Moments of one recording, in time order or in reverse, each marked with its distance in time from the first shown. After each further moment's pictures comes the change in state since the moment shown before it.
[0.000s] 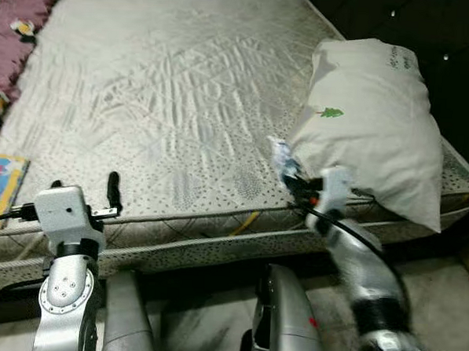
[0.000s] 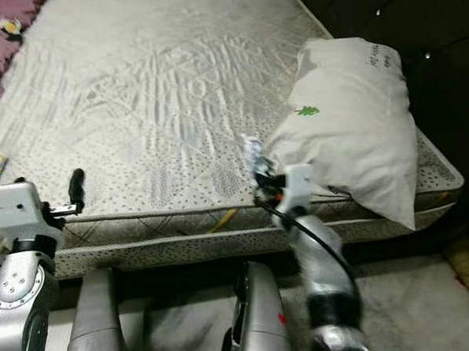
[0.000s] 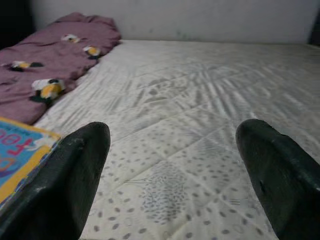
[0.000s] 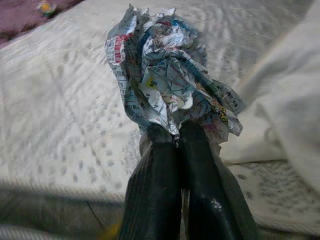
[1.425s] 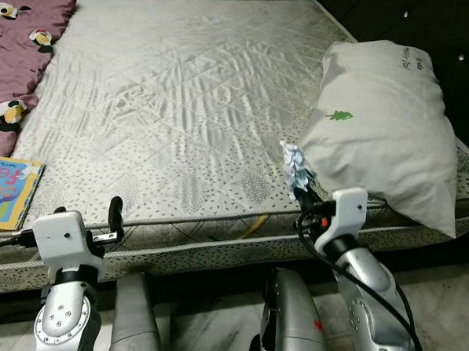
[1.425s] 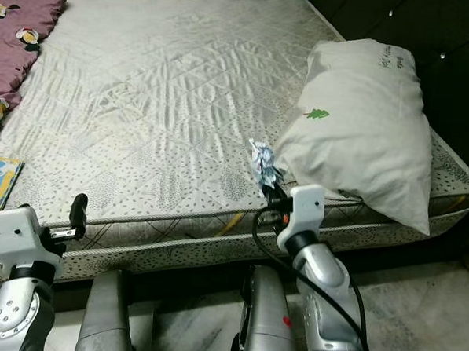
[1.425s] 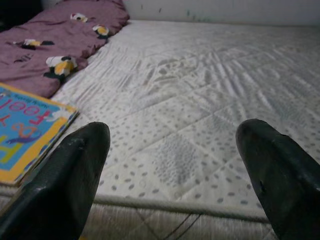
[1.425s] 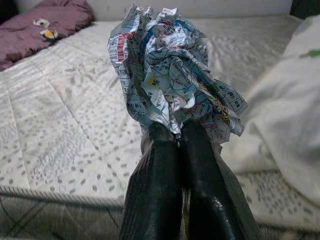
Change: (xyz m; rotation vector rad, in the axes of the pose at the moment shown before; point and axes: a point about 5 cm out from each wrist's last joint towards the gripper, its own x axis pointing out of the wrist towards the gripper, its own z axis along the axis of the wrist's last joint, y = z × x) left arm -0.023 0.002 -0.010 -0.032 0.083 0.005; right arm -0.034 0.031 0.008 -0.010 -0.112 -0.096
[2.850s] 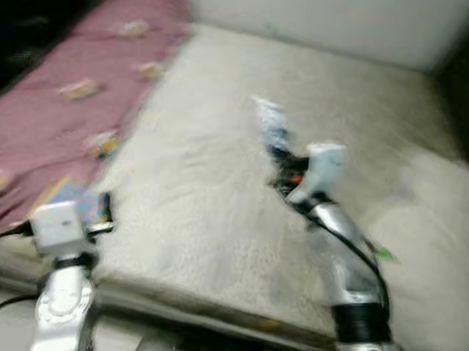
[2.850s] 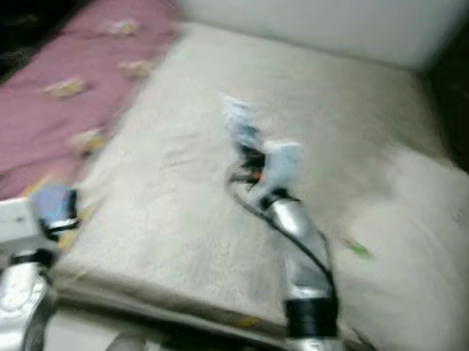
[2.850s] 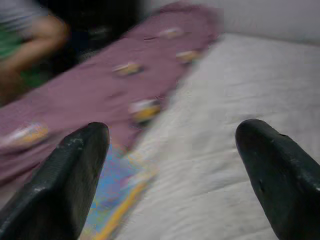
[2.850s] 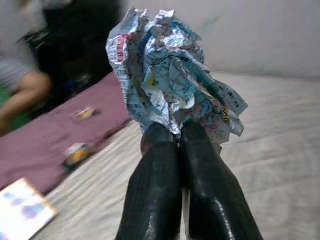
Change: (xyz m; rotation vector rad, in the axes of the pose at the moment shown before) left arm 0.022 0.000 -0.008 0.016 0.028 0.073; right arm 0.051 0.027 0.038 0.049 -0.117 0.080
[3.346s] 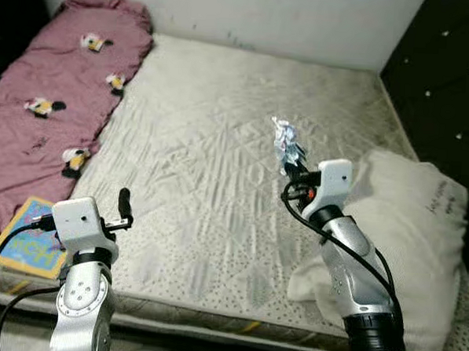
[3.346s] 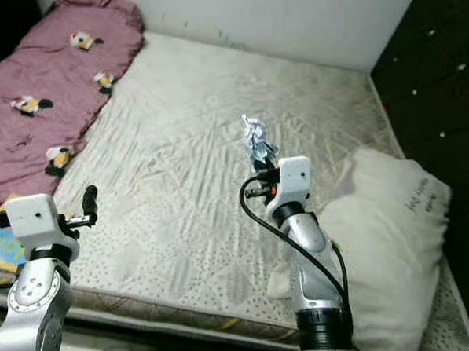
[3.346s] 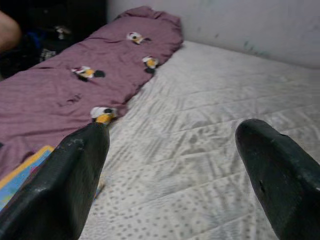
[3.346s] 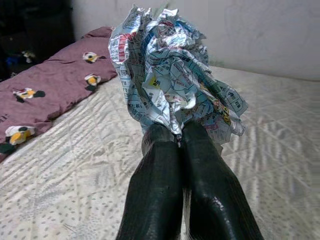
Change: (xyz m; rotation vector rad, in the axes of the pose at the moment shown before) left arm -0.002 -0.017 -0.002 -0.040 0.011 -0.047; right arm -0.017 -0.024 -0.022 -0.063 0.095 -0.104
